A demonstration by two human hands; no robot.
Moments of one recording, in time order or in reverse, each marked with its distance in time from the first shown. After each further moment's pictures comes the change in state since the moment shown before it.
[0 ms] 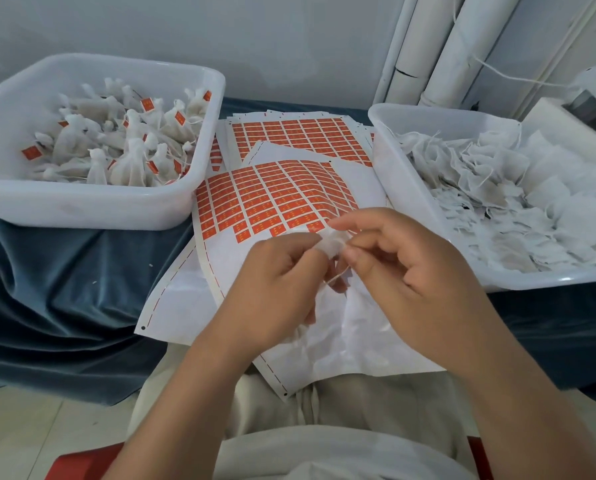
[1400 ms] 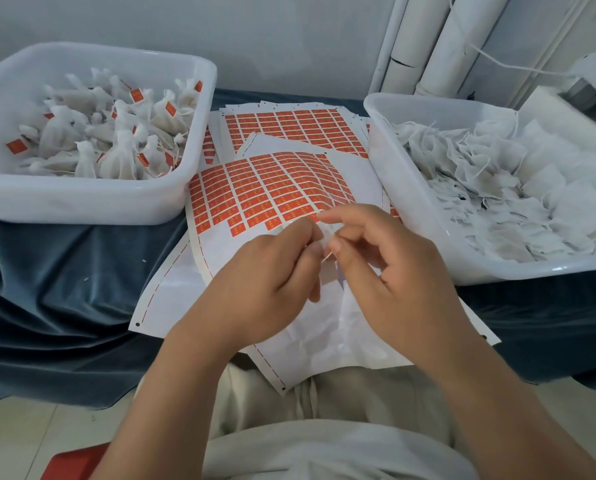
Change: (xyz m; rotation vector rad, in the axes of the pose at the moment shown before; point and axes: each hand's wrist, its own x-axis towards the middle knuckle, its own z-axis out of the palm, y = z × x) left_hand 0.001 -0.014 -0.011 0.282 -0.116 0.217; right_hand 0.001 0.014 0.021 -0.073 0.137 -0.107
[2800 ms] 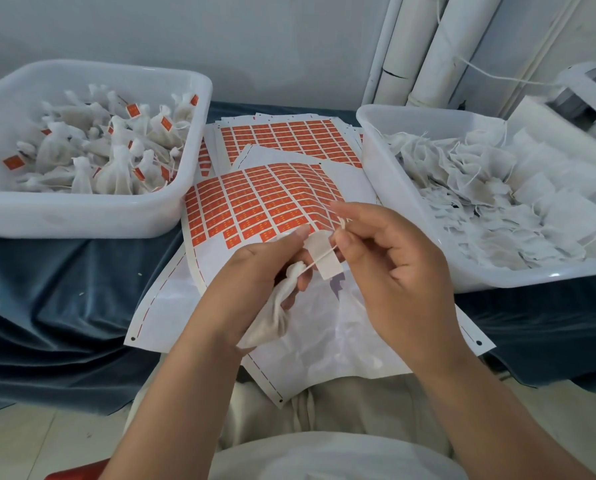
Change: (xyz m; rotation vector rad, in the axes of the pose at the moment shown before) left_hand 0.009 0.004 0.000 -0.894 0.094 -0.575; right_hand 0.002 0.005 0.003 0.277 0.167 0.077
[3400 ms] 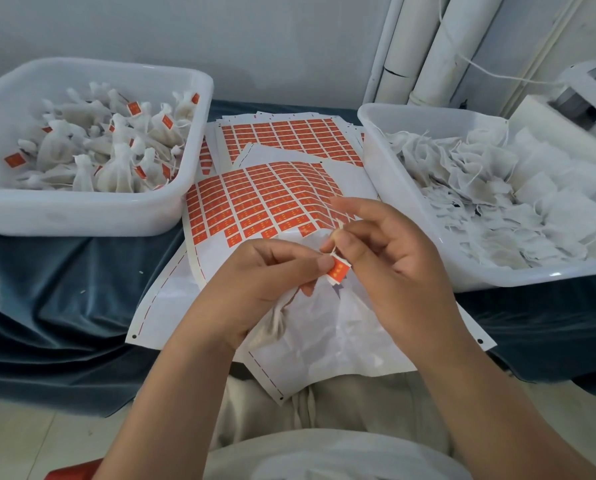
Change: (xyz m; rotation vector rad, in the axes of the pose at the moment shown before) left_hand -0.001 0.003 -0.007 0.190 -0.181 0.141; right_hand 0.003 -0.001 -0.002 0.134 -0.100 0.171
